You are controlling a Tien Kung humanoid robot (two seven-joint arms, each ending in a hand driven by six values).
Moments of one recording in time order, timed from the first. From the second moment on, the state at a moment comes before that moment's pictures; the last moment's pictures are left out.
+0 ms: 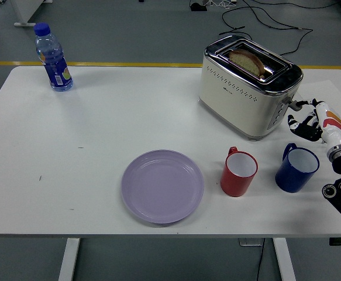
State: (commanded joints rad) left arm -0.12 0.07 -0.83 -0.18 1.22 0.07 0.27; right arm 0.48 -0.39 0.92 1.21 -1.64 -0.46 -0.33
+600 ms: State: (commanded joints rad) left arm -0.12 0.07 -0.83 -0.18 1.21 0.07 0.27; right arm 0.48 -0.38 0.93 1.18 -1.66 -0.45 -0.36
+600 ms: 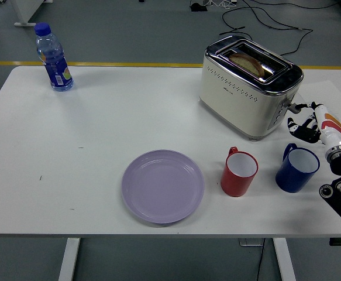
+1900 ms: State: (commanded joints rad) left arm -0.12 0.07 -0.82 -0.18 1.21 0.07 0.27; right arm 0.62 -0.43 1.10 1.28 -1.64 -0.33 -0.31
